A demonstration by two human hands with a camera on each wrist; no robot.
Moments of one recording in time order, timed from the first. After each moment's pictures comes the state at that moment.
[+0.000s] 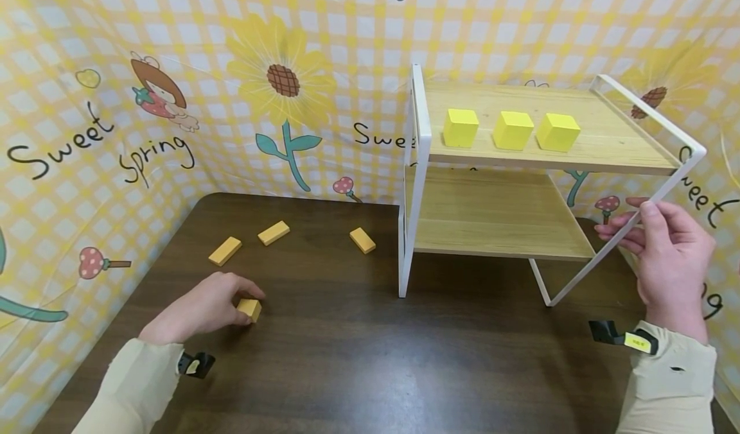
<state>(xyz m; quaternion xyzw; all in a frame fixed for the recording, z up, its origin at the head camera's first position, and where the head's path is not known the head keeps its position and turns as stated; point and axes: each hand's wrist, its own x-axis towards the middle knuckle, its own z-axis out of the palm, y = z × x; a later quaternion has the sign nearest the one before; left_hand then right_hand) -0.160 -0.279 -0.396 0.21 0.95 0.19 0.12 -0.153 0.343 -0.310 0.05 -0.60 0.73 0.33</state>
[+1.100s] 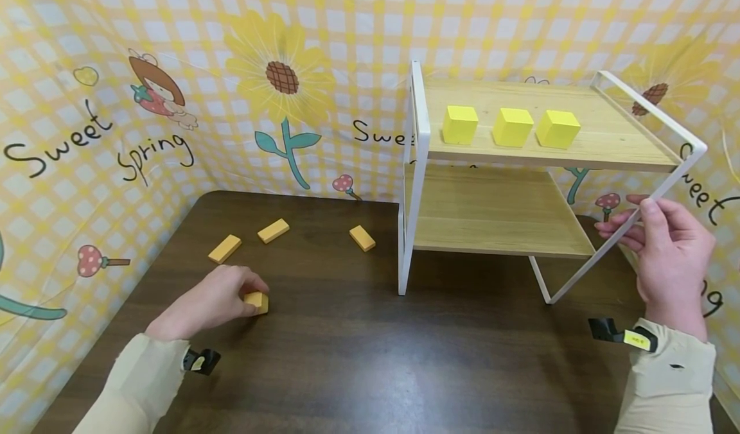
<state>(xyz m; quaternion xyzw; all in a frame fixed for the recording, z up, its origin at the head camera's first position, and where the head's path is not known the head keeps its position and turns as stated) -0.162 -0.267 -0.393 0.21 0.95 0.19 0.08 -0.153 0.342 -0.311 0.06 -0.60 0.73 0.33</state>
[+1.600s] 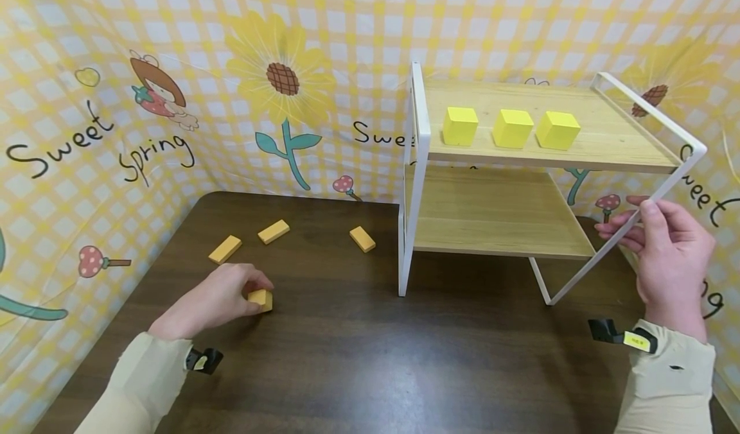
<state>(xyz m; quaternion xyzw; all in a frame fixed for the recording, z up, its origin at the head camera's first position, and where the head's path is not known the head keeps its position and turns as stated) -0.163 -0.263 -0.389 0.22 0.95 0.20 0.06 -0.152 0.343 -0.311 0.04 -0.60 0.72 0.33</state>
